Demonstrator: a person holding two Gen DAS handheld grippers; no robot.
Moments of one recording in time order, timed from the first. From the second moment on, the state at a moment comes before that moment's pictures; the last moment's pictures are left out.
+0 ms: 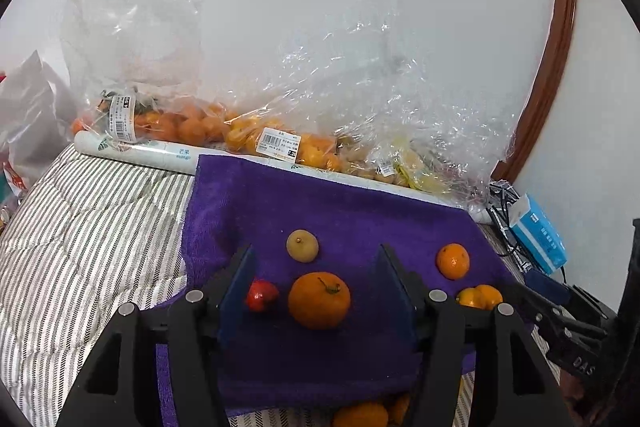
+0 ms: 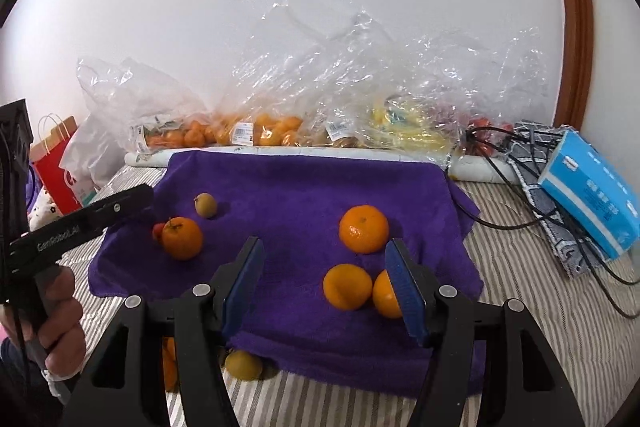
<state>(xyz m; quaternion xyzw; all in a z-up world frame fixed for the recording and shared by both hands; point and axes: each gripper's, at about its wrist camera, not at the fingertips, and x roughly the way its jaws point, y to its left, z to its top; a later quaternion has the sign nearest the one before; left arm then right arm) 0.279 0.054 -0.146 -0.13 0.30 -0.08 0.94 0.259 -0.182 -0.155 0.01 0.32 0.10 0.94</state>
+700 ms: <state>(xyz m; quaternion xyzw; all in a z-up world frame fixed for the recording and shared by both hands) 0.270 0.035 -0.141 -0.11 0.31 -0.10 0.94 0.184 -0.185 -0.140 0.01 0.35 0.03 0.94</state>
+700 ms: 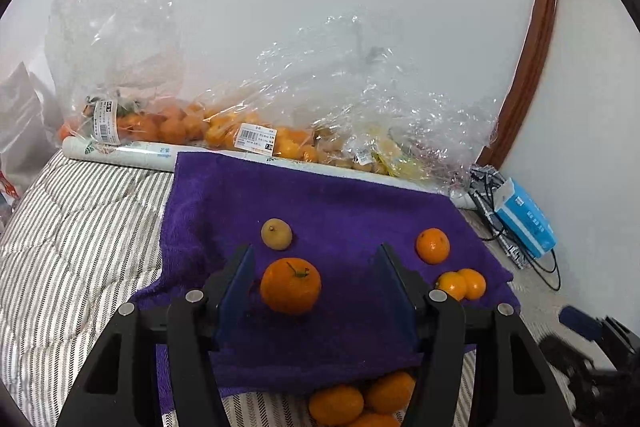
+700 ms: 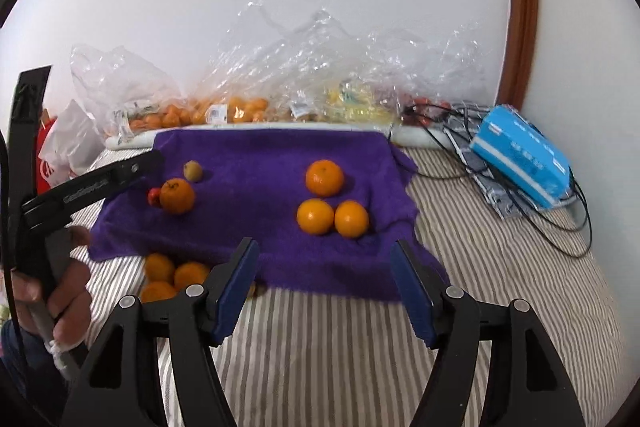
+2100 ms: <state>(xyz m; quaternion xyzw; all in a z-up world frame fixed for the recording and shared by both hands) 0.206 0.071 -0.170 -0.08 0.32 -0.11 0.94 0.152 -0.149 -0.169 0.02 0.39 0.07 0.92</state>
